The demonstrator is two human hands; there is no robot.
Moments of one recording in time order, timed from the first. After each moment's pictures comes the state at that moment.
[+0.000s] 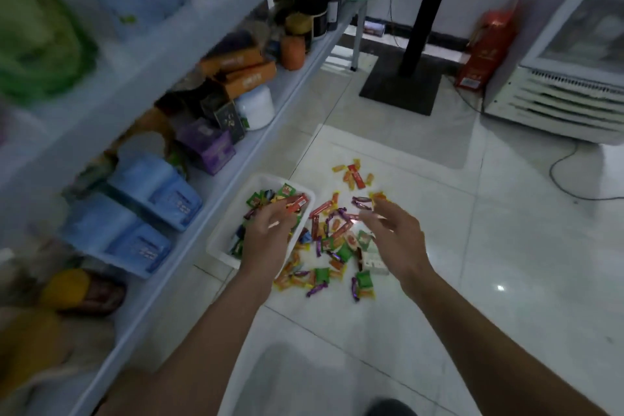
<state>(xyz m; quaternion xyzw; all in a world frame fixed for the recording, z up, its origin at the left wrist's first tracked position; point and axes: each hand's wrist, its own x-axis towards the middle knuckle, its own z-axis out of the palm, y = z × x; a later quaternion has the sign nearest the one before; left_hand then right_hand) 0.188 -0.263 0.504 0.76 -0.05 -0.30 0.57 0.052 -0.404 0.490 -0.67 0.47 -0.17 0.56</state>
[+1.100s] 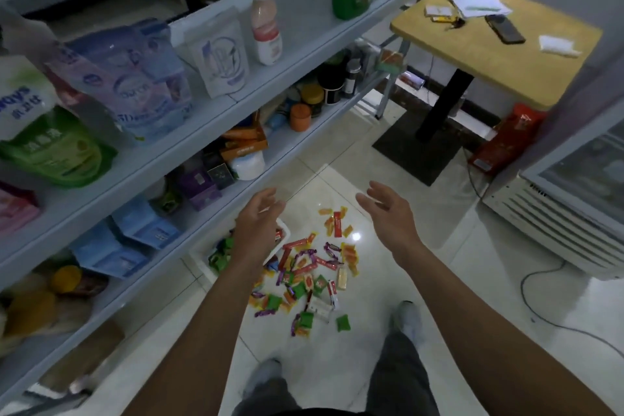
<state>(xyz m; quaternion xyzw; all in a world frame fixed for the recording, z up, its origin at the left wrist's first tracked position) 0.187 -0.480 0.711 0.76 0.05 -0.20 0.61 0.105 -0.684 0.708 -0.73 0.35 -0.06 0.58</state>
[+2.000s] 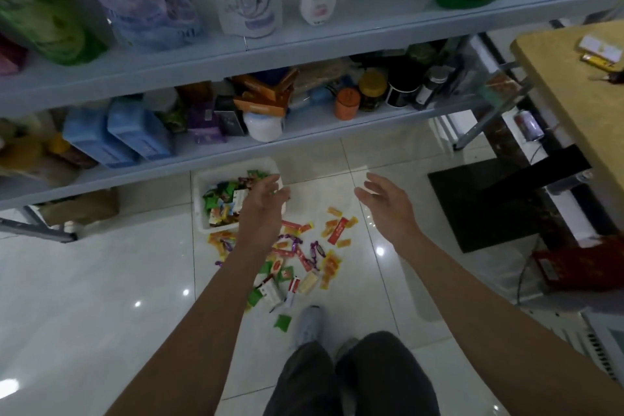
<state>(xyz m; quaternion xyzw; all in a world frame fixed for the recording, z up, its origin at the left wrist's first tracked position) 0.190 -0.669 0.632 0.73 0.28 -0.03 0.62 0.227 -0.882 0.615 -0.79 0.14 0.15 0.58</state>
